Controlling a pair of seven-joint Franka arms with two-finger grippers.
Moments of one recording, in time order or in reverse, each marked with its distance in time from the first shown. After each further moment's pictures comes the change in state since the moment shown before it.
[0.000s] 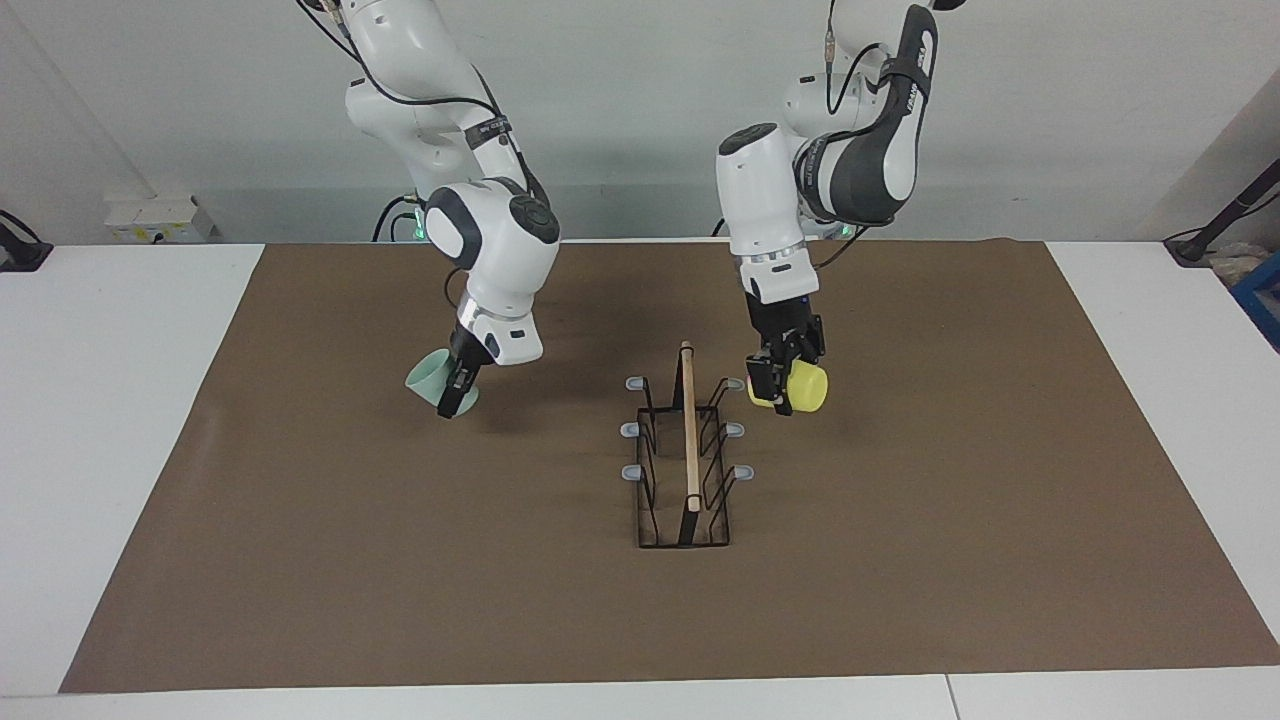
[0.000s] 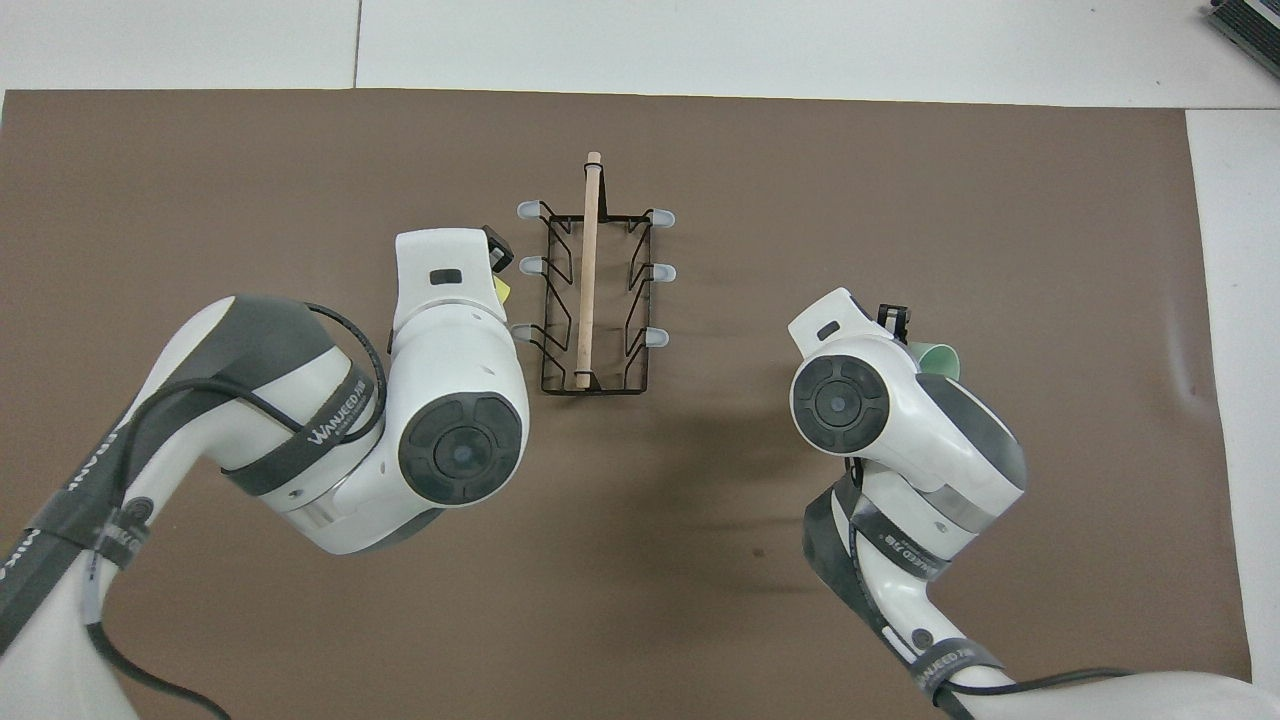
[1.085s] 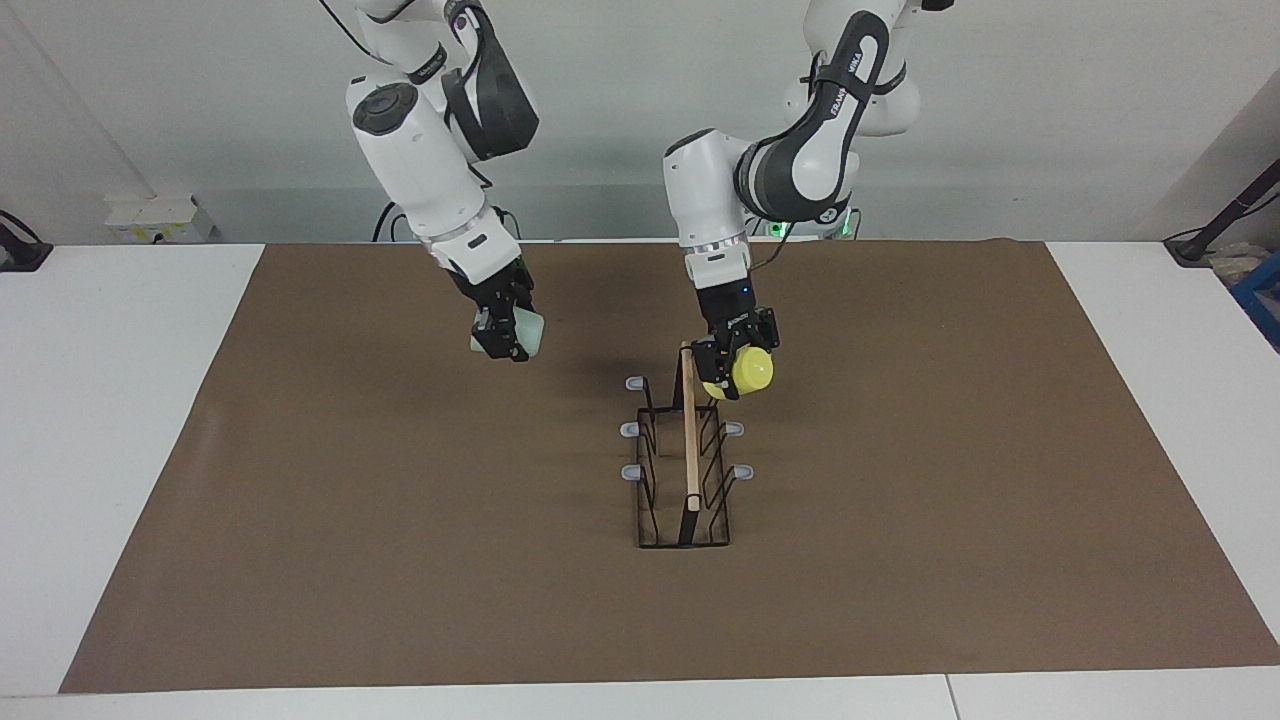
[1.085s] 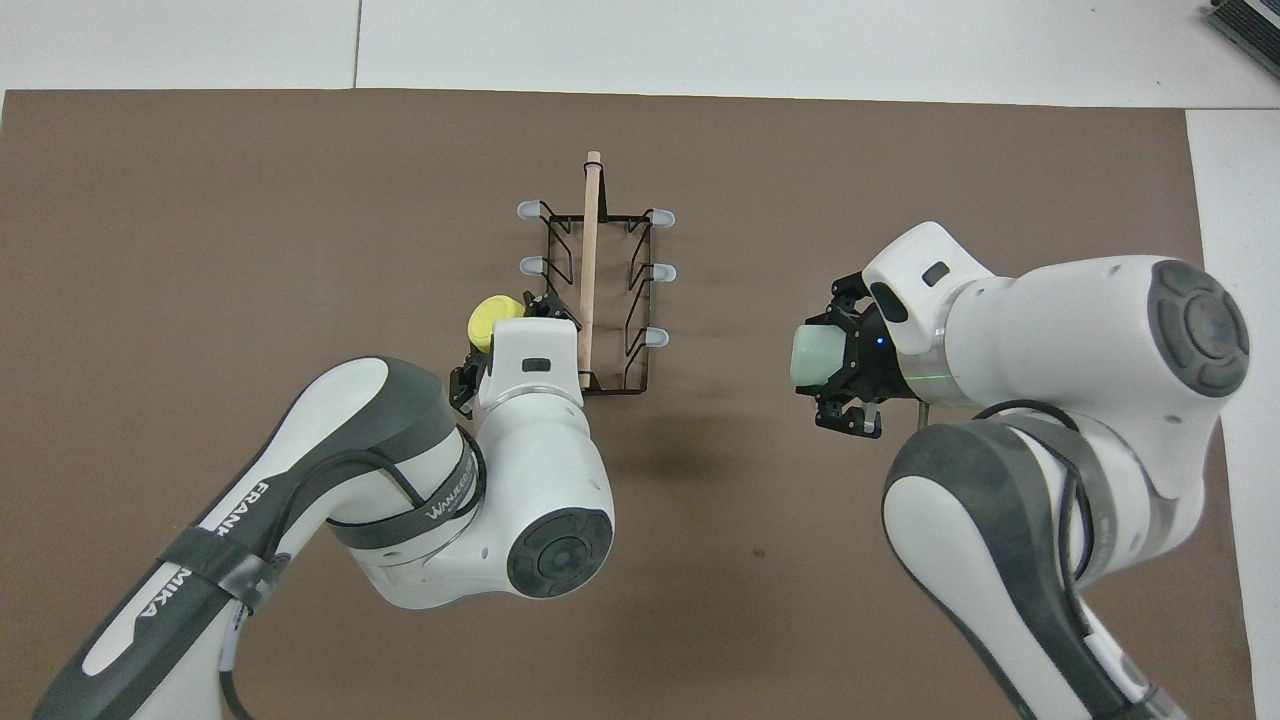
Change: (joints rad) left arm -0.001 -0.001 -0.102 -0.087 0.162 0.006 -0.135; right arm -0.101 -0.172 0.006 0.089 1.001 0.002 -0.715
